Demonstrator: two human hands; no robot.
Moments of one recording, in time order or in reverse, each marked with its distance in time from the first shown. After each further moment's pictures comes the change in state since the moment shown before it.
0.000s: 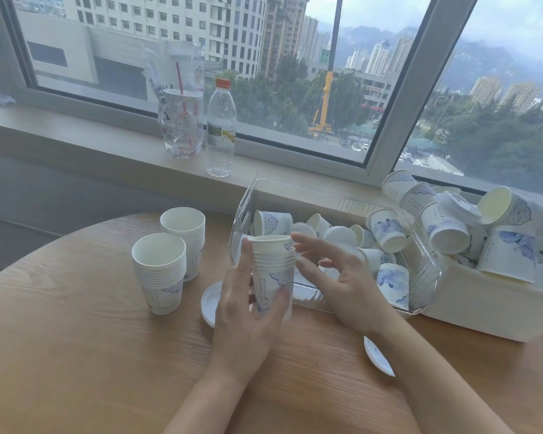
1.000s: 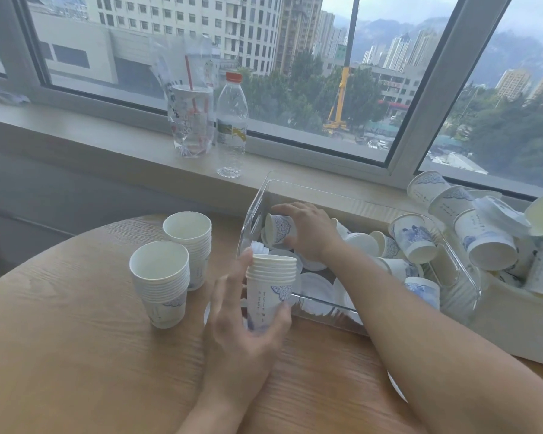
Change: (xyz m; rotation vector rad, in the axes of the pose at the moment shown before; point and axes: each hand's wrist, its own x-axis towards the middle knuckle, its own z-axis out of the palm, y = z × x) left_hand 0.005 -0.001 -0.011 0.166 0.126 0.016; right_hand 0.159 0.063 0.046 -0.703 -0.232 -0.035
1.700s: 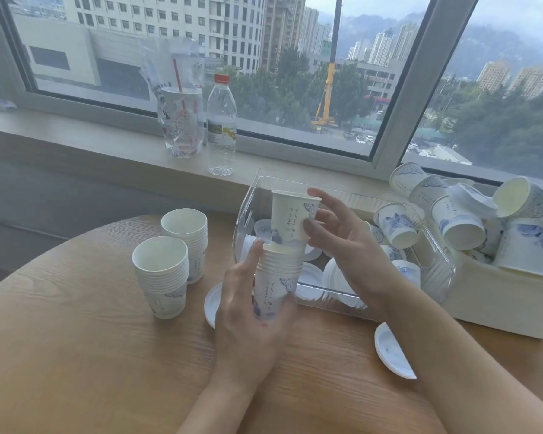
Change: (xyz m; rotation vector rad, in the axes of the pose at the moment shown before) left_hand -0.007 0.011 0.005 -0.023 -0.068 0.096; right_hand -0.132 -0.036 -0.065 1.238 0.126 0.090
